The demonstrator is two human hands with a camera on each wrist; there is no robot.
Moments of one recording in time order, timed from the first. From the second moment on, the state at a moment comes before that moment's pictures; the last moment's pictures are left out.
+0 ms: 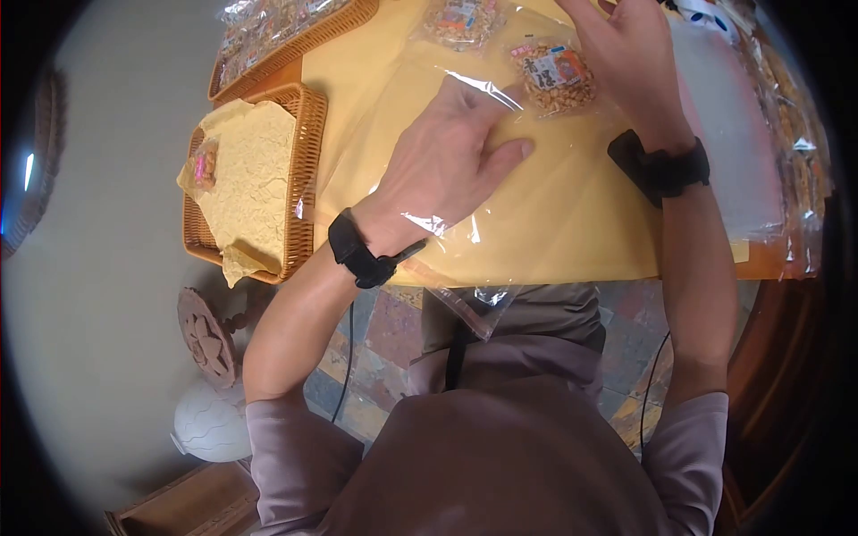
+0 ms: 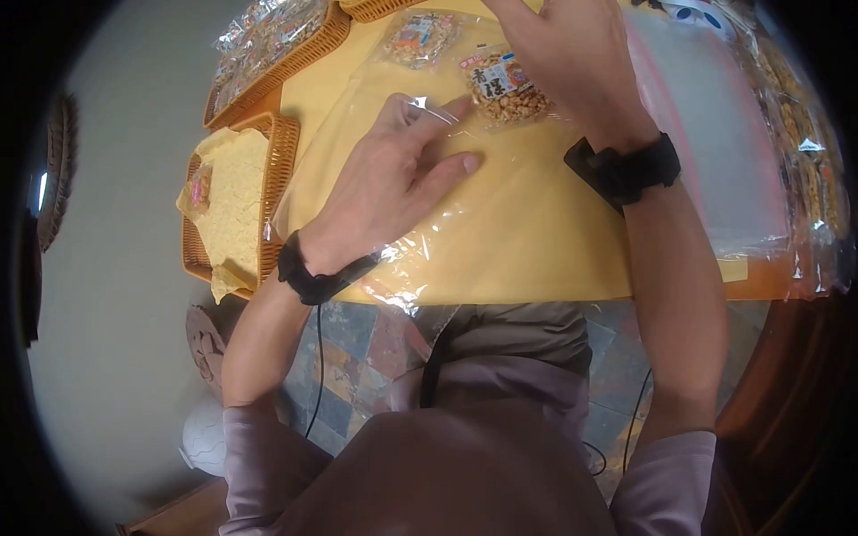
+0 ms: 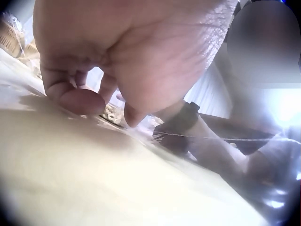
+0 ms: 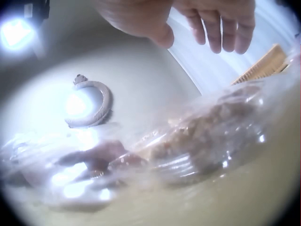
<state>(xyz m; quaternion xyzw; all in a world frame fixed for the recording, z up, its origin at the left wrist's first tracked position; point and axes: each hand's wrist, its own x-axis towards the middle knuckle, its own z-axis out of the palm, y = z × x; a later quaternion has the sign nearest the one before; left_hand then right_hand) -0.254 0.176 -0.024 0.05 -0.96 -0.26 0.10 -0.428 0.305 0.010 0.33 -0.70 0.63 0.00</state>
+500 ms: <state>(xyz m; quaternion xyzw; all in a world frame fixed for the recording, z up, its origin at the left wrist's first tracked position) -0.257 0.200 -0.020 -0.03 -1.00 -0.05 0.04 -0.447 0.300 0.011 0.16 -0.78 0.57 -0.17</state>
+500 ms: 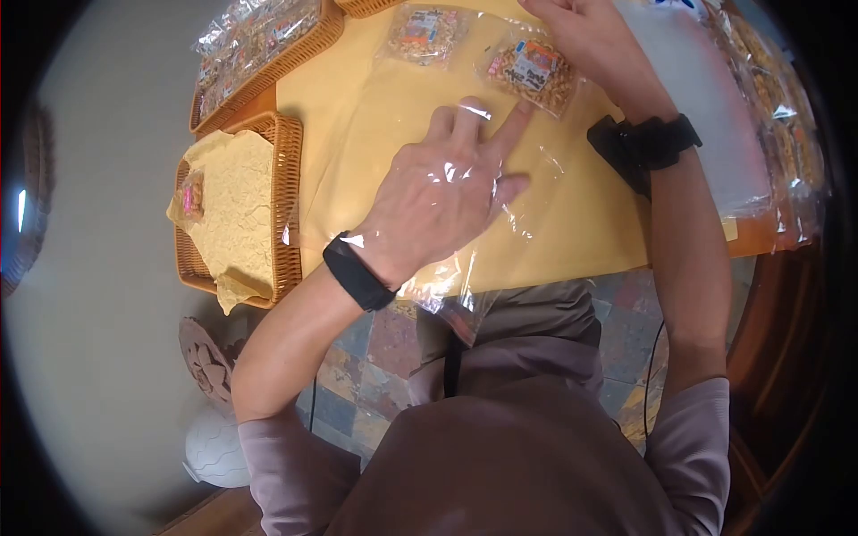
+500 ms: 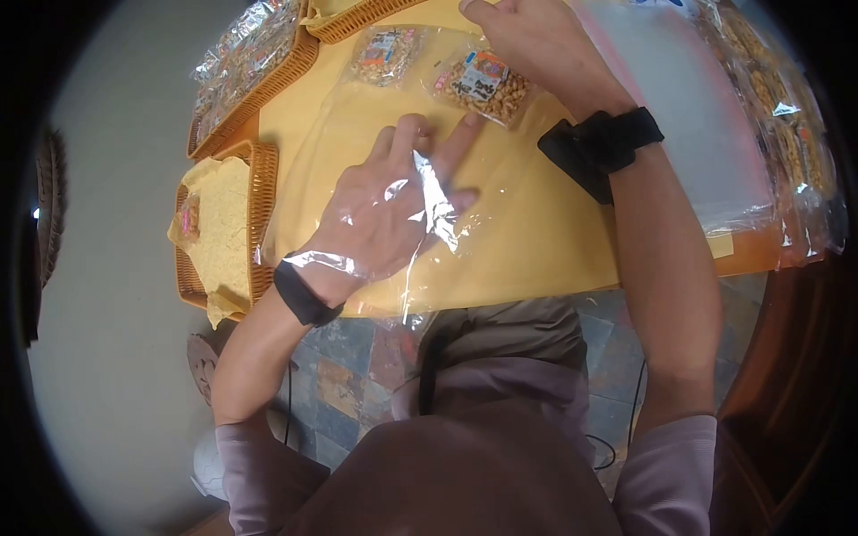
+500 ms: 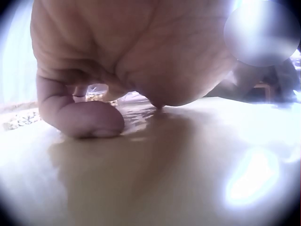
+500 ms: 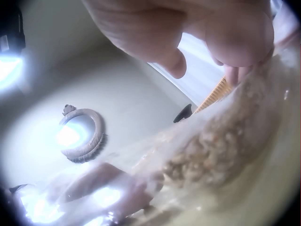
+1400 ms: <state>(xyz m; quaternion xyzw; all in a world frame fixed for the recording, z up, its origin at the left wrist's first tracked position) -0.270 0.152 -0.038 0.03 -1.00 -0.05 0.04 -0.454 0.296 -0.025 0.33 -0.80 0.48 -0.16</state>
